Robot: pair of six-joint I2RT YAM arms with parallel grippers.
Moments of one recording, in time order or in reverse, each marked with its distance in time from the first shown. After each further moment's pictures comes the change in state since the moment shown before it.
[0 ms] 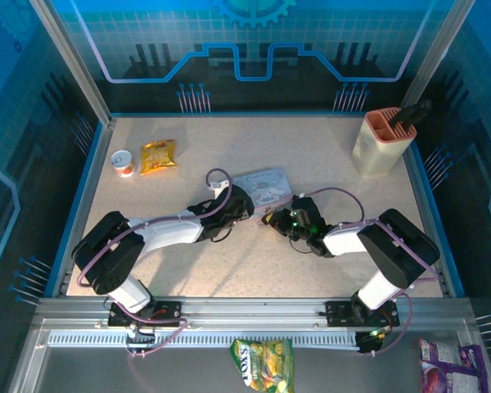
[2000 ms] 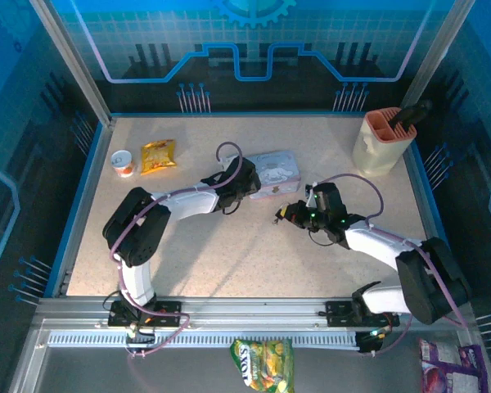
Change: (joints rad) left arm 0.130 0.261 0.335 -0.069 0.047 0.119; right arm -0.167 -0.298 0.086 -0.497 -0.195 -0.293
